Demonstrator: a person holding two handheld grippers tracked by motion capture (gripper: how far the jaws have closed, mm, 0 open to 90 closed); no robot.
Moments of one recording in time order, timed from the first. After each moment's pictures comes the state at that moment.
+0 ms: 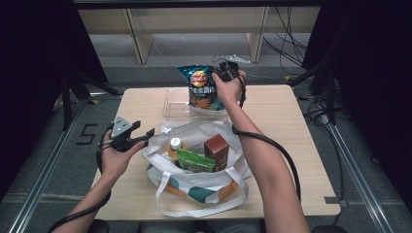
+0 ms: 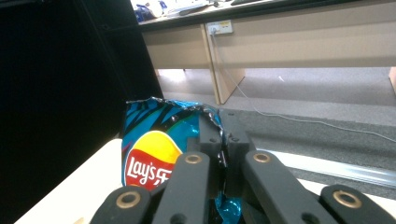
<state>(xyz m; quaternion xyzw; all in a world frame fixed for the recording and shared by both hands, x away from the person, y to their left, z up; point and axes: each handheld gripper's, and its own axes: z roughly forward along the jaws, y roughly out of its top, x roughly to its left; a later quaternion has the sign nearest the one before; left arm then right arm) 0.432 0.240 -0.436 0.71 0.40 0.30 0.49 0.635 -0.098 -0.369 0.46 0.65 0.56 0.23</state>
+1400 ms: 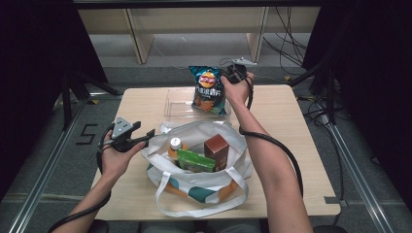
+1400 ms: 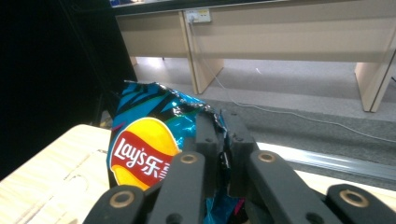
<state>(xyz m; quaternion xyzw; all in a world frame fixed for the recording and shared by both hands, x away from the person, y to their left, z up) 0.433 0.239 -0.438 0.71 0.40 0.30 0.49 0.640 -0.125 -0.381 0.47 0.66 0.52 0.26</state>
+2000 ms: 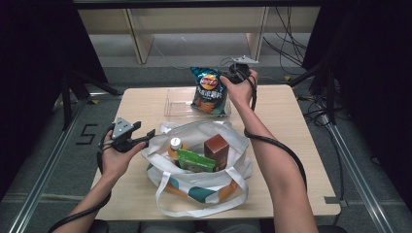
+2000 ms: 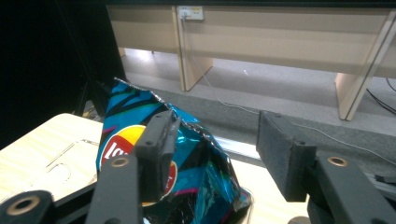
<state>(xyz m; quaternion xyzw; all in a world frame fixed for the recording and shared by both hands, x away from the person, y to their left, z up) 0.431 0.238 -0.437 0.71 0.40 0.30 0.49 0.630 -0.131 -0.370 0.47 0.67 0.50 0.29</state>
